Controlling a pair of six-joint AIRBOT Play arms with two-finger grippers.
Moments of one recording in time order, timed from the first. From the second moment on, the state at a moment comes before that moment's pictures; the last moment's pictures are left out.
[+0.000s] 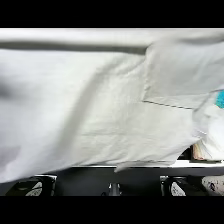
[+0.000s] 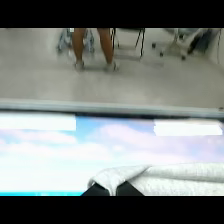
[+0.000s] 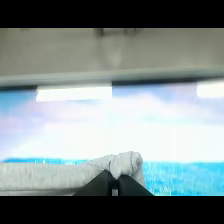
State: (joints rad) left arm 0.07 -0.91 1.71 1.36 -1.19 -1.60; right arm -0.23 -1.09 1.91 -1.23 1.38 1.50
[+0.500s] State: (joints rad) left arm 0.08 -1.47 1.42 1.19 -1.19 -1.60; right arm -0.23 -1.75 1.91 -0.98 1.47 1.67
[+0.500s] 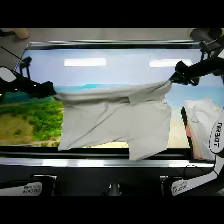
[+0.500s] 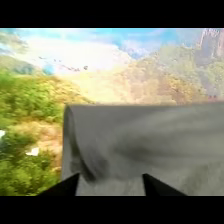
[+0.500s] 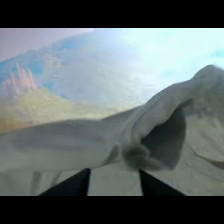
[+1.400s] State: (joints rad) left arm 0.21 -1.11 0.57 1.14 -1.19 -1.37; right arm -0.29 -1.49 1.31 -1.24 1.52 1.51
